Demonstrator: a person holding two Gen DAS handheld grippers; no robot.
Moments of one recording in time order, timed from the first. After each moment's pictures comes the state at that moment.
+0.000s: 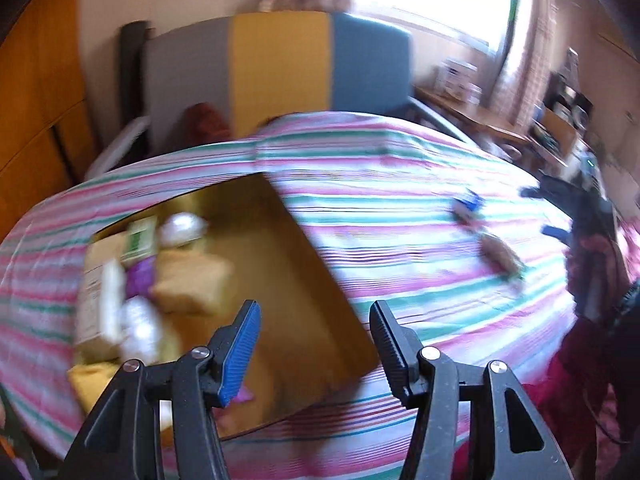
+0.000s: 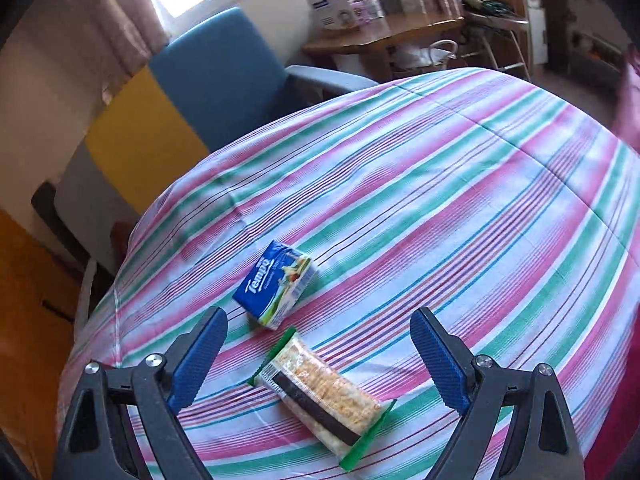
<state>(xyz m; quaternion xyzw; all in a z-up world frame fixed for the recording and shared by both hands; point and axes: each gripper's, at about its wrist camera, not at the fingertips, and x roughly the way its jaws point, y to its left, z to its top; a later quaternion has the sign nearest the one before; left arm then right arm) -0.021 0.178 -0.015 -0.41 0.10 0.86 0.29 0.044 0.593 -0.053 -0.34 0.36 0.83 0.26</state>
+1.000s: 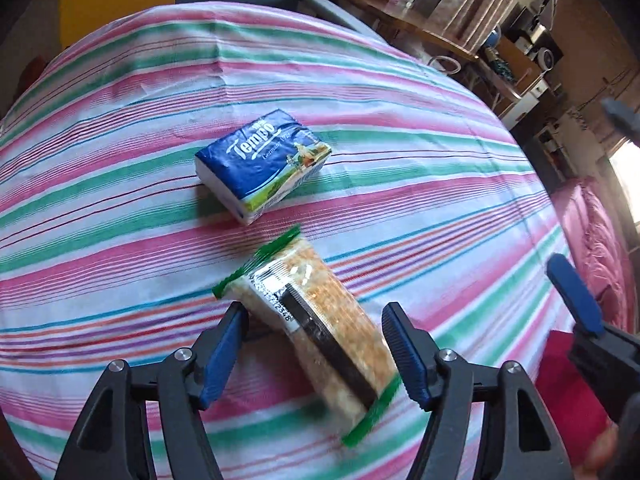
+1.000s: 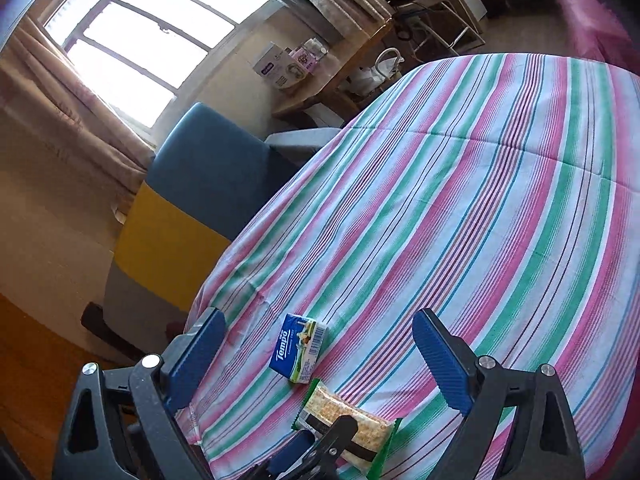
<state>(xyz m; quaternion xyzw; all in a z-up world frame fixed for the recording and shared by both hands) -0.035 0.502 -0.124 -0.56 0.12 0.73 0.37 0.111 0.627 -0.039 -0.17 0.50 0.80 0.28</state>
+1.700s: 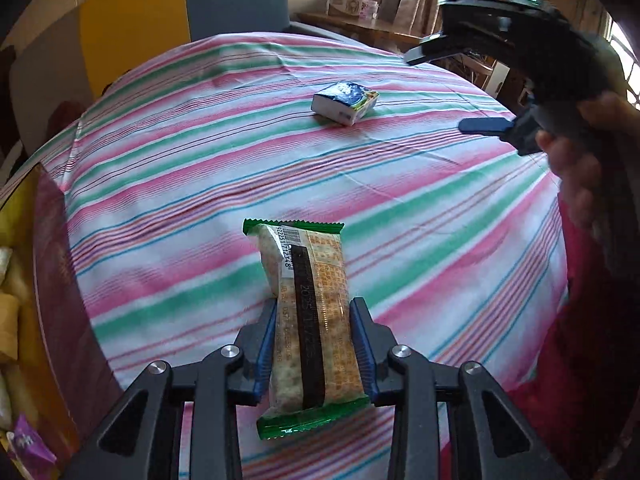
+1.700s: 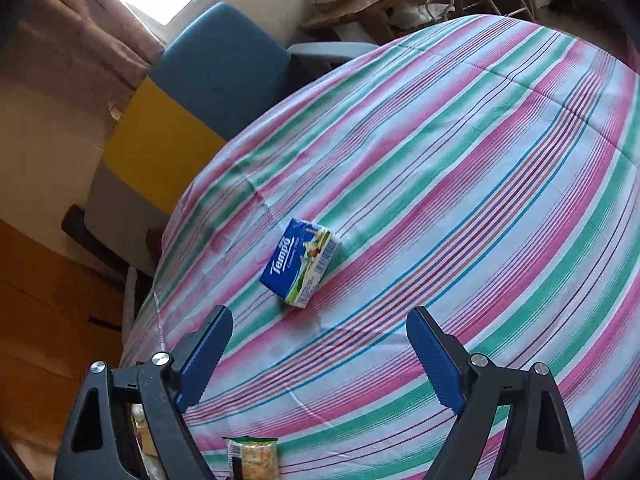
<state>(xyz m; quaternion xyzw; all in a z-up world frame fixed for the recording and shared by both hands) 0.017 0.307 -0.113 -0.45 0.19 0.77 0.41 0.037 0.591 -0.069 -0.35 0.44 0.80 0.20</state>
